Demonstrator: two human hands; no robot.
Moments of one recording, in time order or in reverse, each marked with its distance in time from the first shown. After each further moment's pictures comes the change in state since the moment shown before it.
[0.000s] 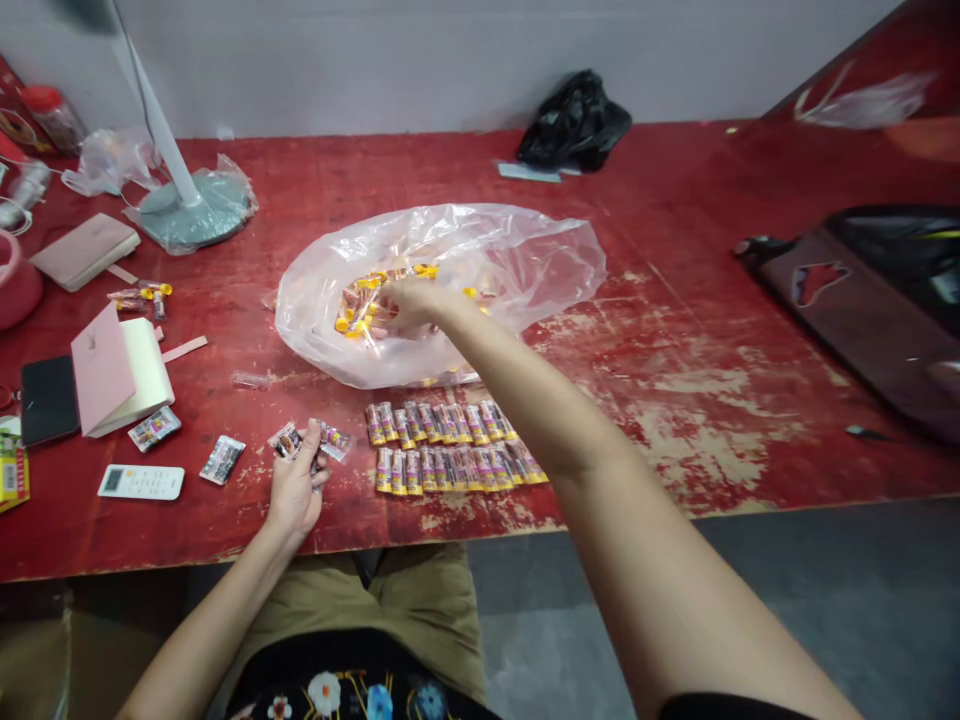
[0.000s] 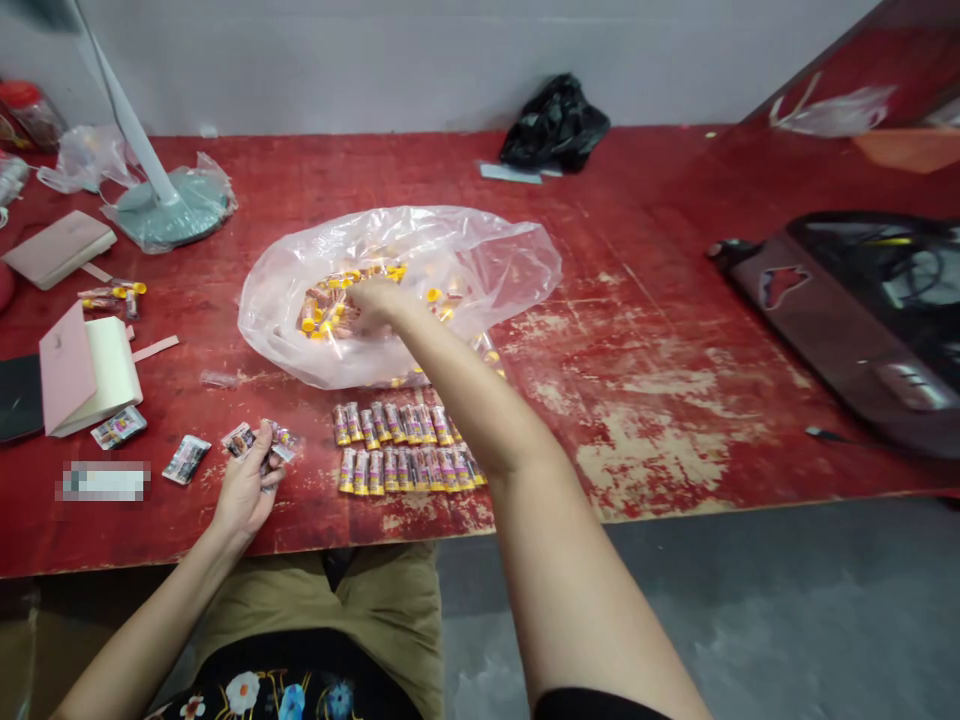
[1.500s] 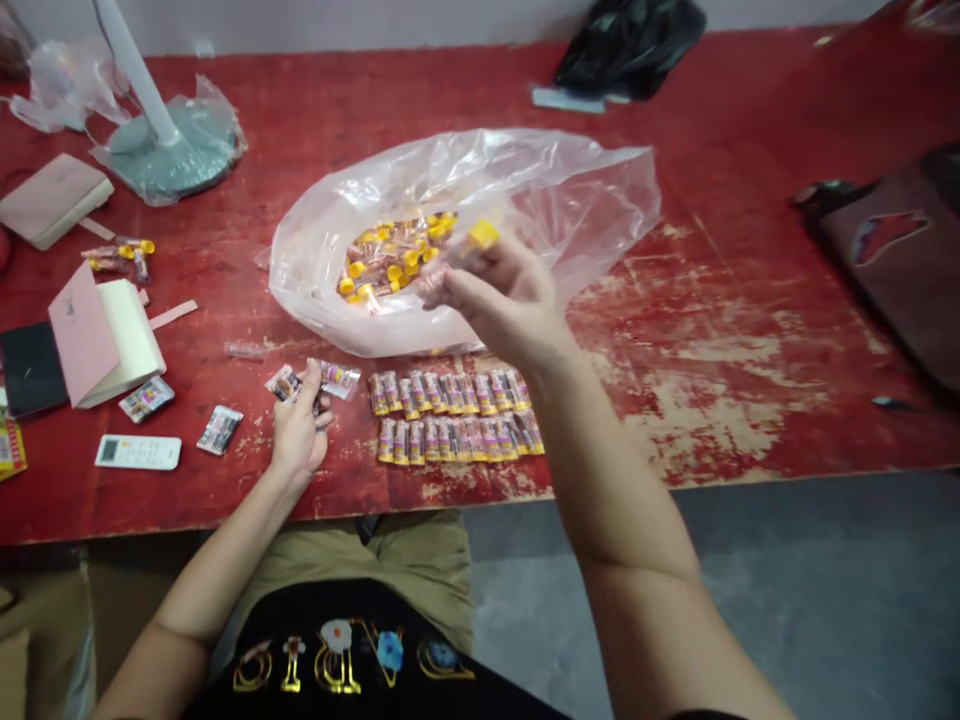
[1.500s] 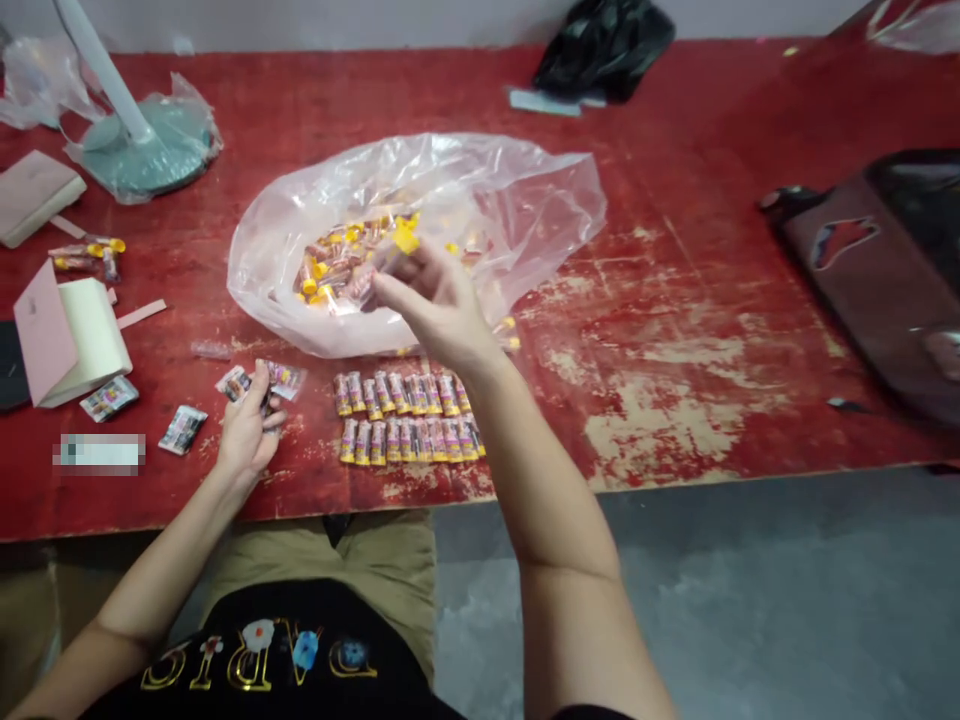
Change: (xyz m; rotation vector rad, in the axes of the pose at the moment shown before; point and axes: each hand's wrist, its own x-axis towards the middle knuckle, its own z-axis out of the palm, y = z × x) left_hand 0.019 0.005 0.029 -0.023 0.017 0.044; right_hand -0.133 -0.047 -0.002 1.247 0.534 -0.124
